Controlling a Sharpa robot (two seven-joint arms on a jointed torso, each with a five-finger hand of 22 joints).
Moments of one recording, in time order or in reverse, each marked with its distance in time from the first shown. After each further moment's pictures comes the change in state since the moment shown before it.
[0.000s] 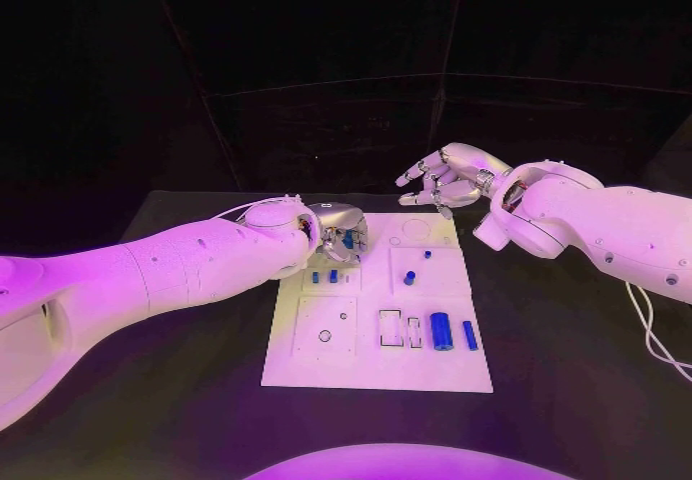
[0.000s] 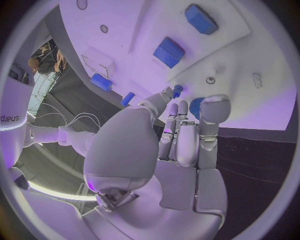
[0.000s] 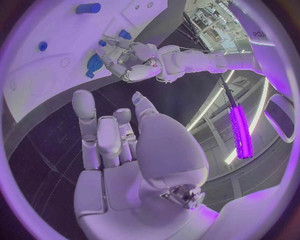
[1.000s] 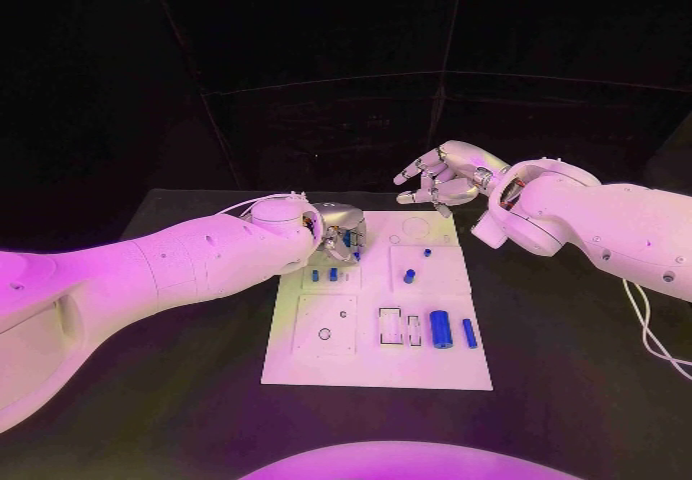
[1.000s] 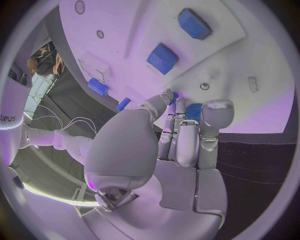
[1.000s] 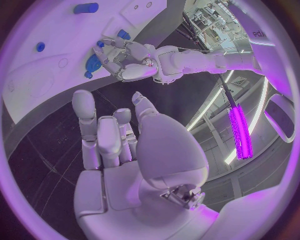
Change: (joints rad) left arm 0.000 0.032 0.002 -0.041 -0.024 0.062 -0.025; left_hand -0.011 0.018 0.027 -0.003 0.000 0.042 -0.001 -0.019 -0.014 0.057 -0.008 -0.018 -0.029 0.000 0.000 0.000 -0.013 -0.015 0.010 -0.003 0.039 0.044; right arm 0.000 0.005 0.000 -0.002 0.000 0.003 0.001; right_hand 0.000 0.000 0.000 0.000 0.000 0.000 0.000 0.004 0.000 0.000 0.000 0.000 0.000 0.000 0.000 0.000 0.000 0.000 0.000 0.000 0.000 0.000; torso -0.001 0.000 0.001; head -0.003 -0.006
